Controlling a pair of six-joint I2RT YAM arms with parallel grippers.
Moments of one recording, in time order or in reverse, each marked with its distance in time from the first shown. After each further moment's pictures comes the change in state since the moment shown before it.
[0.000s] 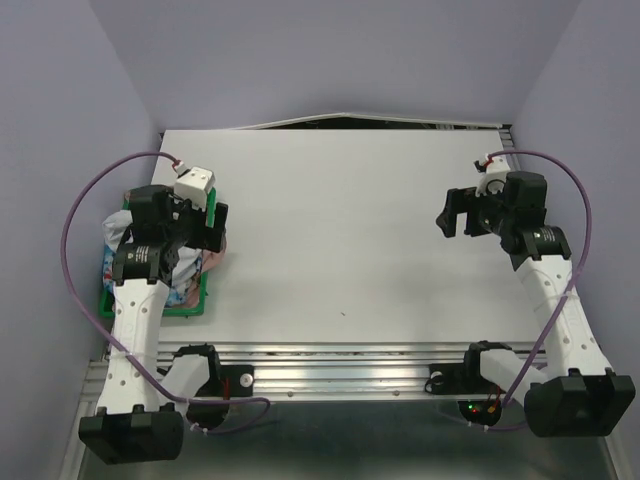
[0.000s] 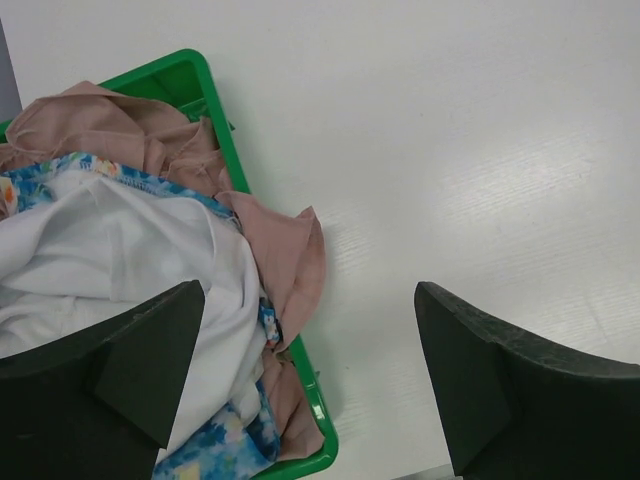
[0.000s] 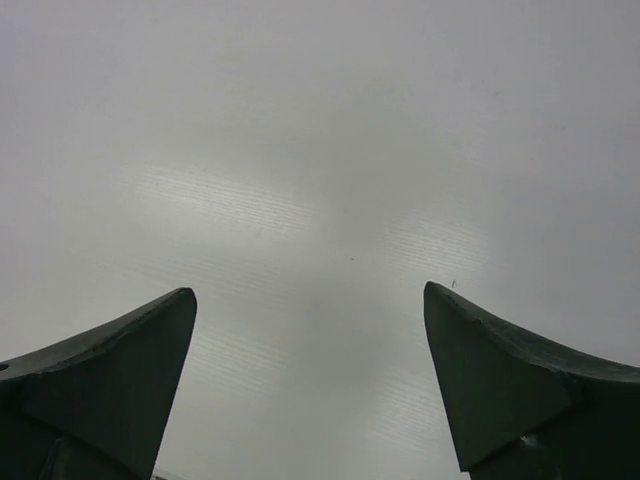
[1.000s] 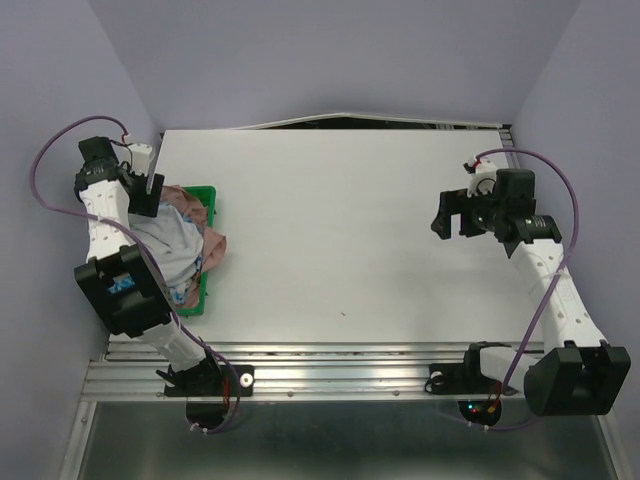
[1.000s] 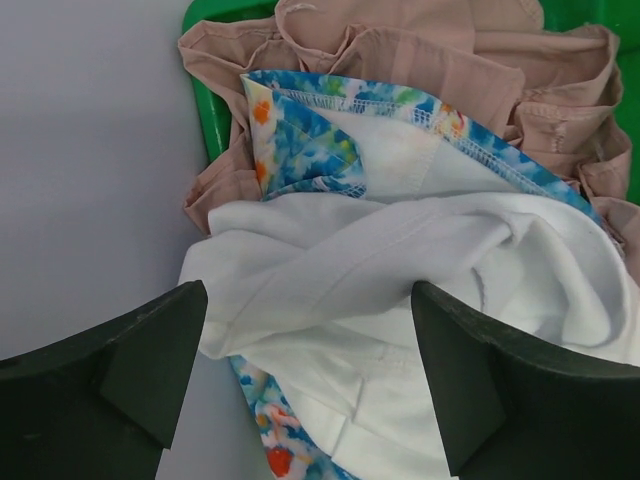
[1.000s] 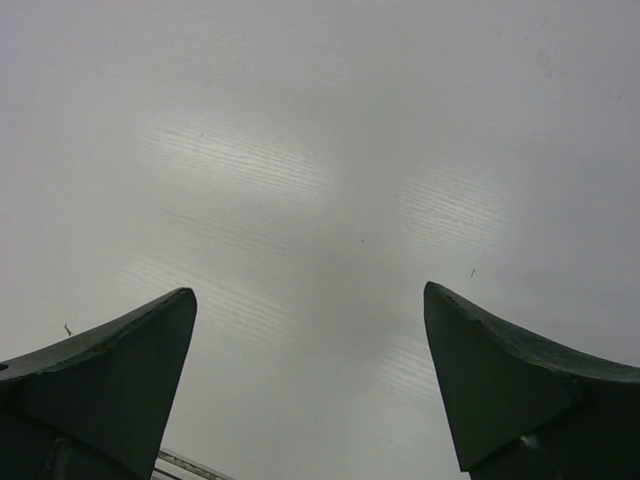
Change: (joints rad) left arm 0.394 0.751 0.472 -0.061 -0.152 0.305; right arm 0.000 0.109 0.011 -0.030 -0.042 -0.034
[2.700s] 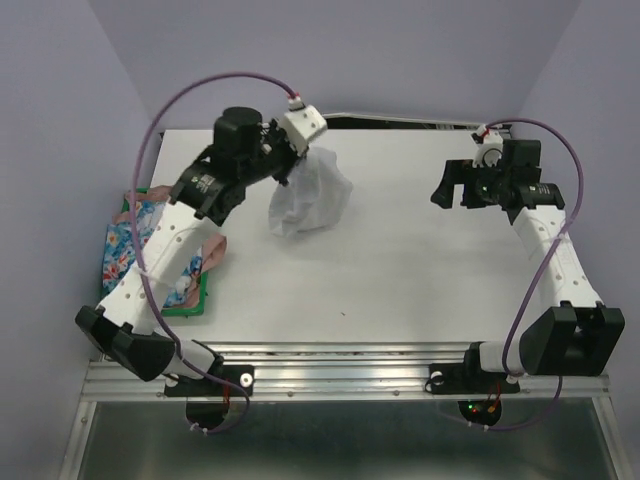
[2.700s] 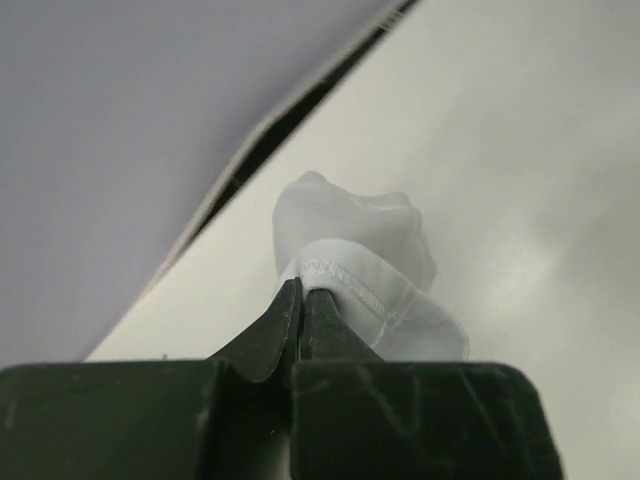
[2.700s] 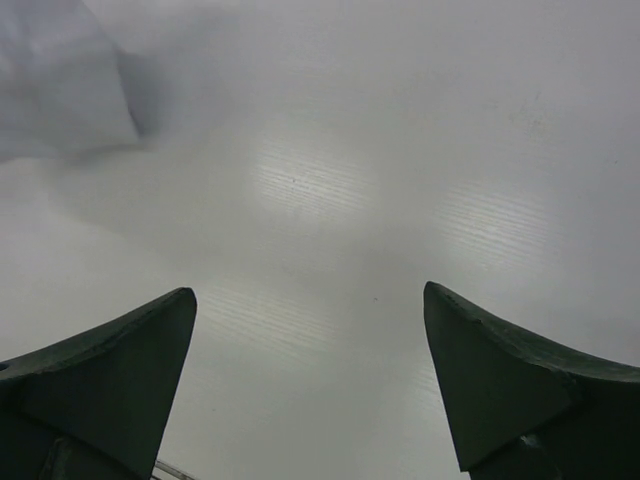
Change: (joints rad) left arm -0.925 -0.256 0.269 0.168 0.069 -0.191; right arm -0.026 0.192 0.233 -0.015 -0.067 0.080
